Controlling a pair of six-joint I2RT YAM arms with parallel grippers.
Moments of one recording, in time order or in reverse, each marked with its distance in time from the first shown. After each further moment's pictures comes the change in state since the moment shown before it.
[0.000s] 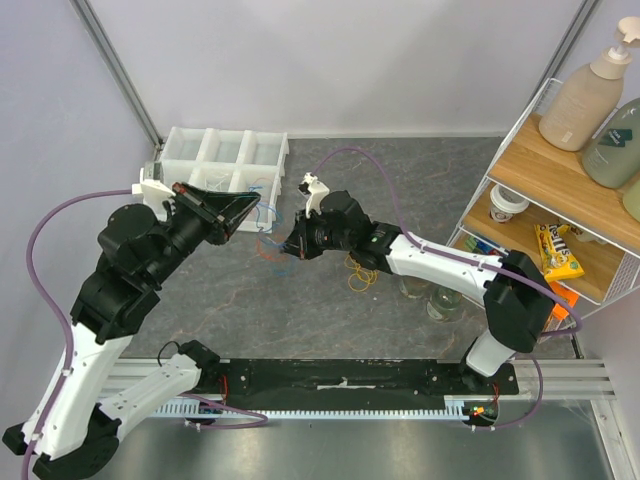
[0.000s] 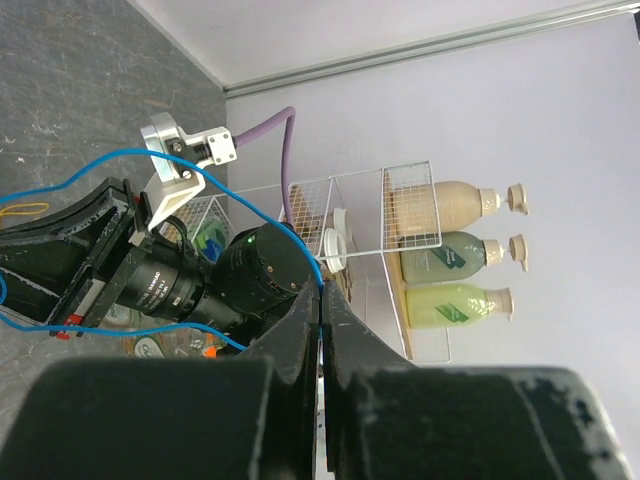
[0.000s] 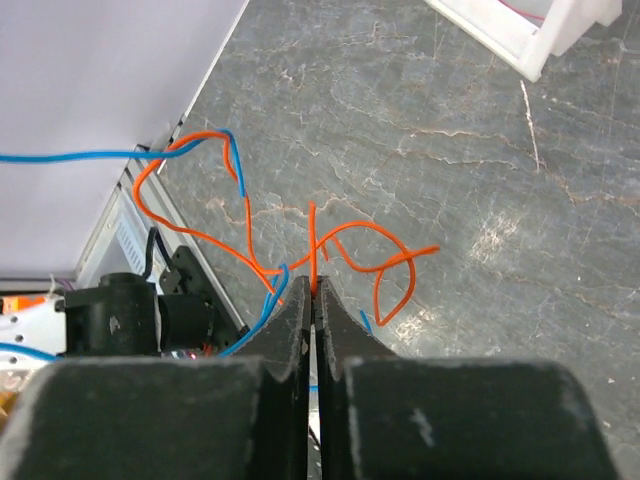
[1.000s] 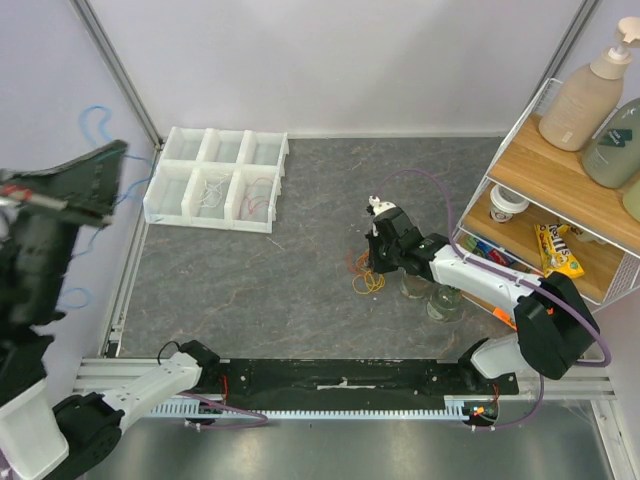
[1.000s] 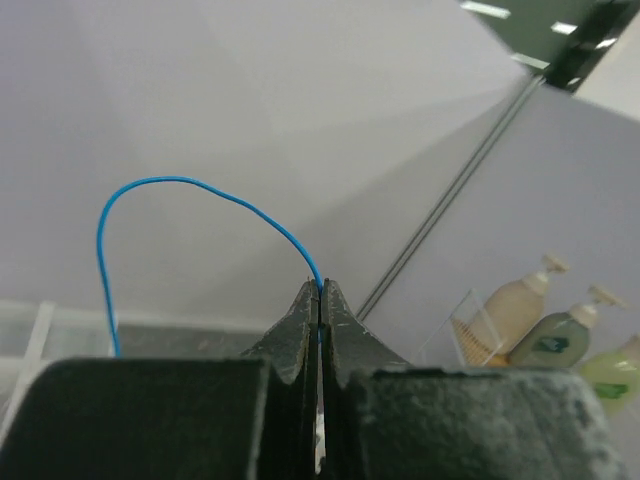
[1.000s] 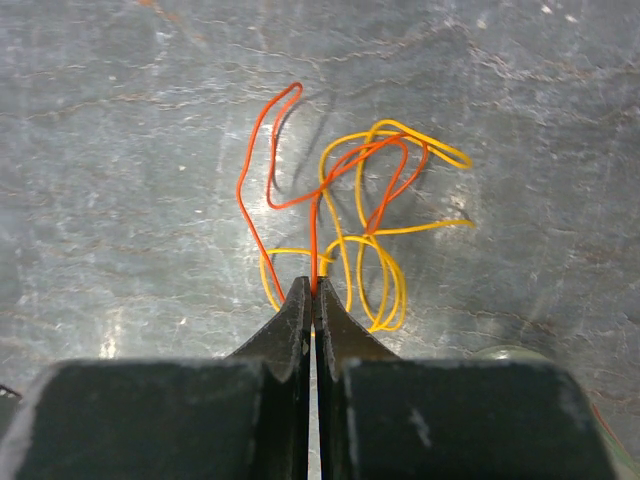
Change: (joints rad) left arm 0.000 0.065 0.683 -0.049 -0.230 0.845; right arm -0.247 -0.216 -0.353 -0.327 0.279 -0.189
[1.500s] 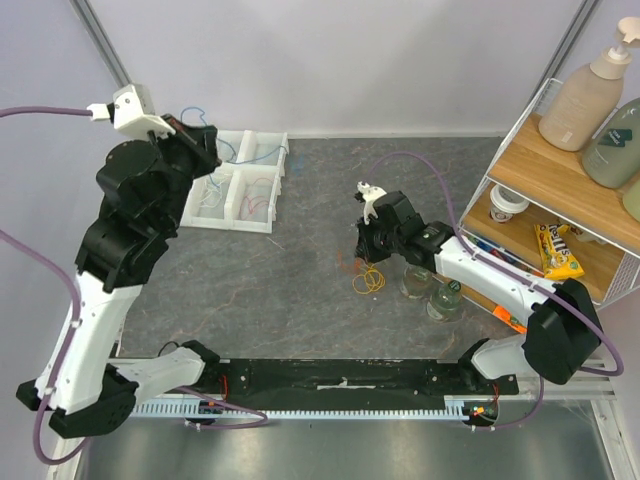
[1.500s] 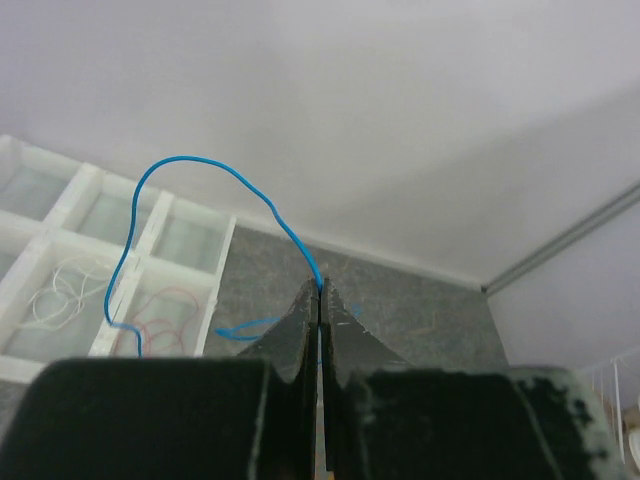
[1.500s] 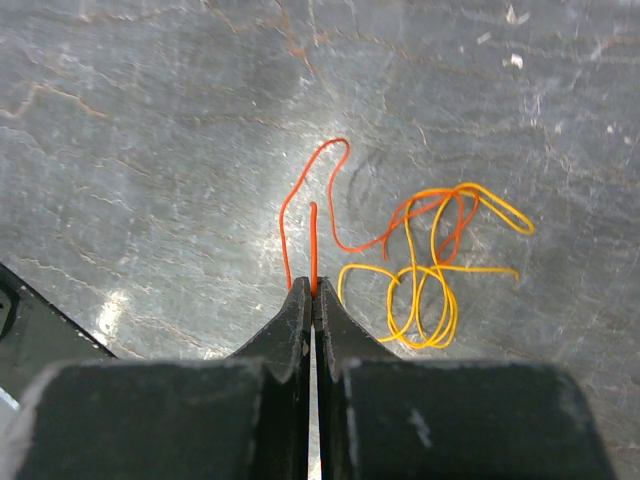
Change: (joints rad) left arm 0.008 0.216 -0.305 0.025 -0.224 -0.030; right arm 0.010 -0.036 0.138 -0.068 -0.162 -0.104
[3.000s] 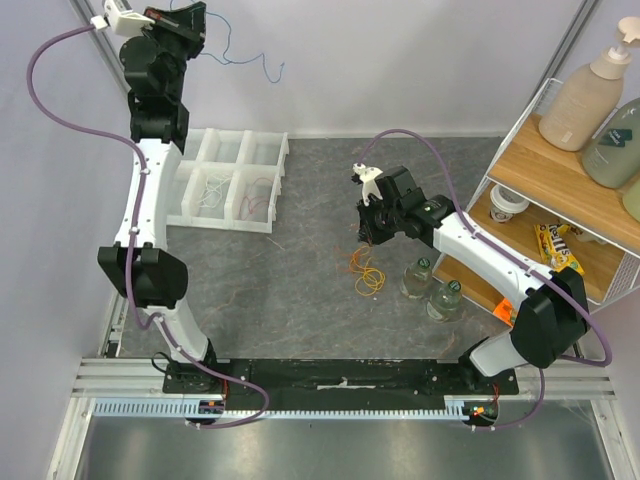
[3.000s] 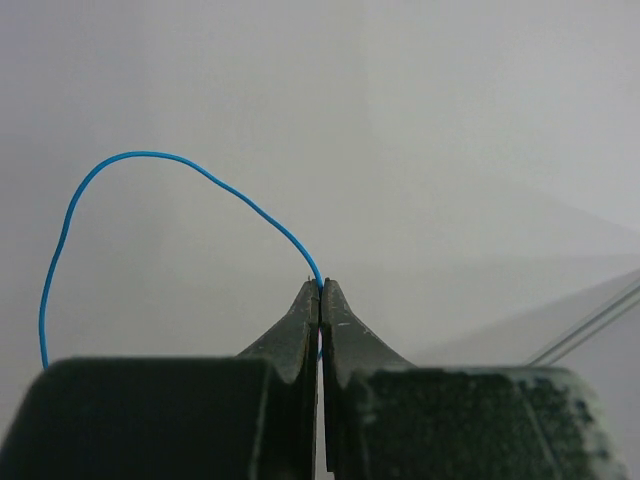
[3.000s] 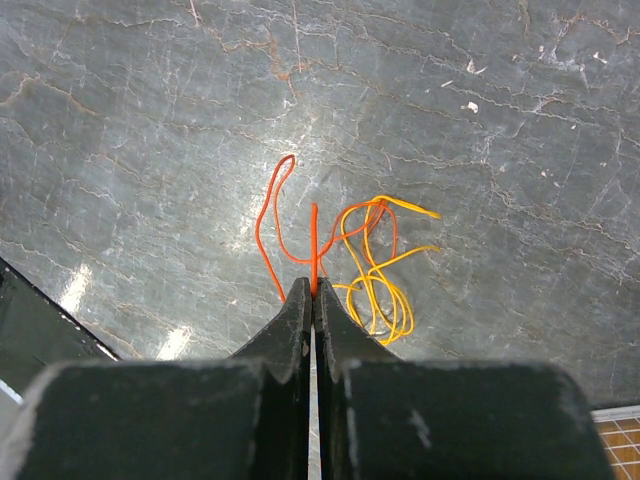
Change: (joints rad) left arm 0.507 0.766 0.405 0.751 0.500 -0.394; right arm -0.073 0.097 0.242 -0.190 -0.069 -0.158
